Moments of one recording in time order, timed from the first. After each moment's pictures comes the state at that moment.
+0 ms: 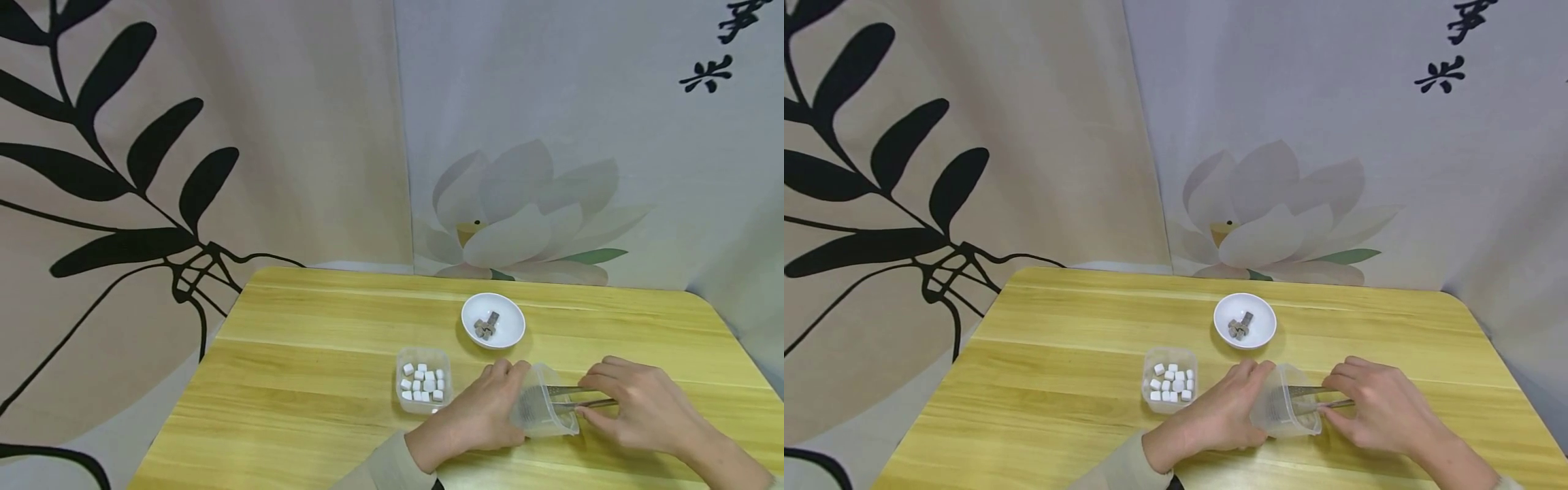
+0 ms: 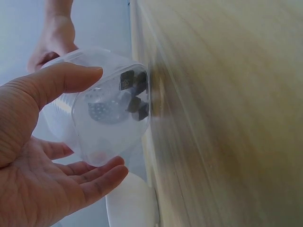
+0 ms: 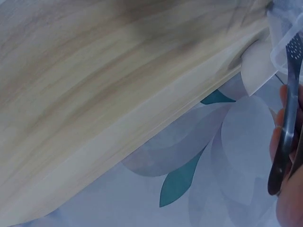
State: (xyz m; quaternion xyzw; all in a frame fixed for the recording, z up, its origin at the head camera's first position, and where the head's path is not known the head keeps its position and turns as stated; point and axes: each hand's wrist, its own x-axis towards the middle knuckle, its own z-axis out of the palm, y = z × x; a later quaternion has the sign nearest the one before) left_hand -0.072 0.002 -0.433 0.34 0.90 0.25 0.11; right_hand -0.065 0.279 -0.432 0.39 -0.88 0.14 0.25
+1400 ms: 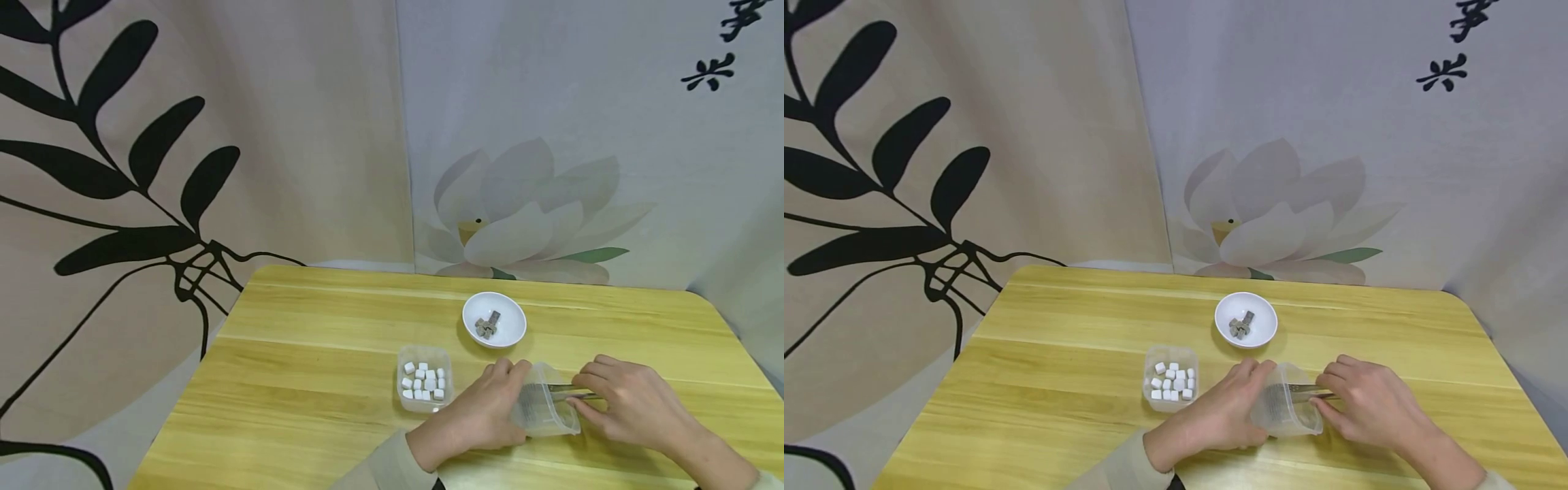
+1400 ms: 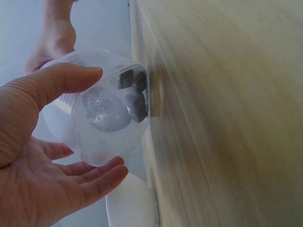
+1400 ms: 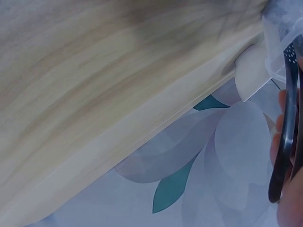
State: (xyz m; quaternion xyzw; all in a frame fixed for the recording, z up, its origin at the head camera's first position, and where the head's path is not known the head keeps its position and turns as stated) left_hand -0.073 0.002 -0.432 0.34 0.90 0.26 0.12; right_hand -0.068 0.266 -0.432 0.40 -0.87 0.11 0.27
